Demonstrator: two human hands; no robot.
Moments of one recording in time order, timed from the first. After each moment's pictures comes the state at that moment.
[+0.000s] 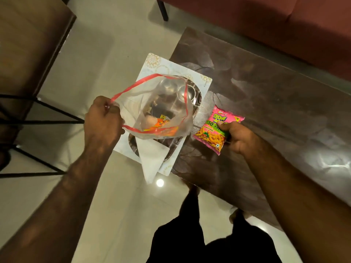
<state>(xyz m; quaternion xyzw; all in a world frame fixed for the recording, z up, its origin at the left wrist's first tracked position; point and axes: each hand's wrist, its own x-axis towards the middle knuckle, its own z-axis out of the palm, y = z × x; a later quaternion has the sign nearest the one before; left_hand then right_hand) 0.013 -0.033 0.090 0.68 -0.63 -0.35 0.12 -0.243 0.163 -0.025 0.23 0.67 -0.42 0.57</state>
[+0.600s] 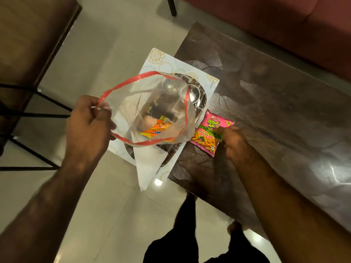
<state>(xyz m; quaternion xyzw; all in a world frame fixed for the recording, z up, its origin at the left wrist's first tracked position) 0.020 -0.020 0.085 0.66 -0.65 -0.35 0.17 -0.231 0.143 -0.071 0.22 0.72 -0.44 0.49</state>
